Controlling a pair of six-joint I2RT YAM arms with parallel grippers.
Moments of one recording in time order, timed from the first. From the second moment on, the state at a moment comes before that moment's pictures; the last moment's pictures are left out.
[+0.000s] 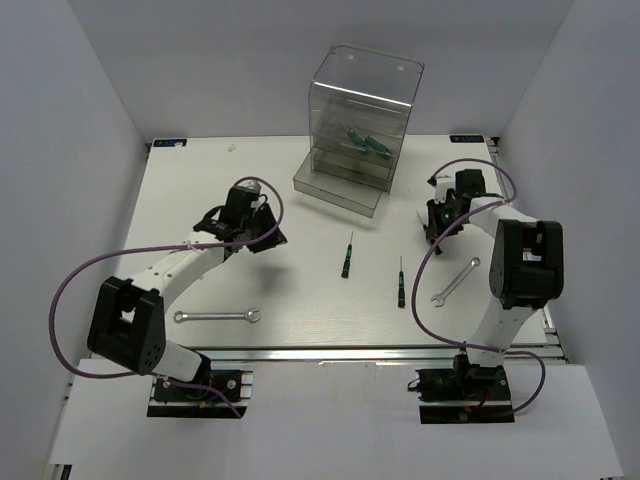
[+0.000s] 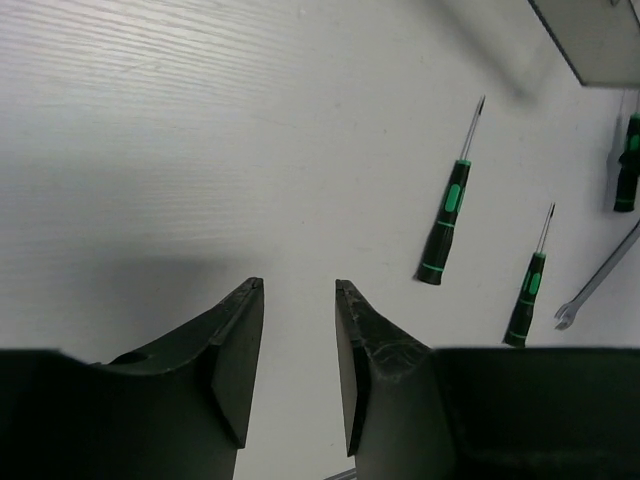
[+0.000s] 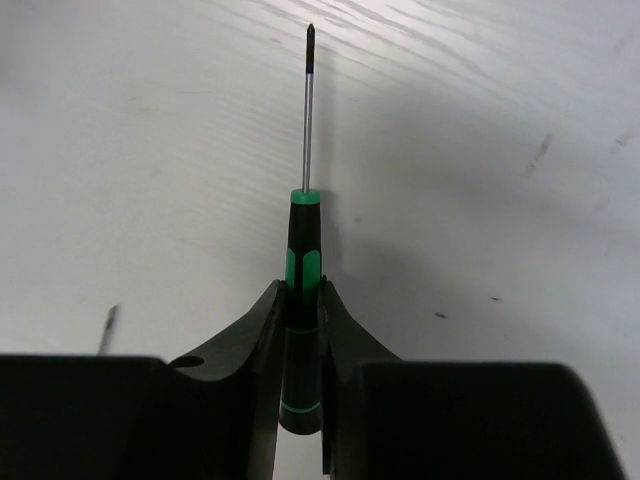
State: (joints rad) left arm -0.39 1.42 0.95 -0.34 0.09 -0.67; right arm 0.00 1.83 1.15 -0.41 -0.29 -0.25
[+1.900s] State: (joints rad) left arm -0.84 2.07 1.46 -0.38 -0.12 -0.47; right arm 0.22 1.52 1.36 -0.47 -0.45 -0.35
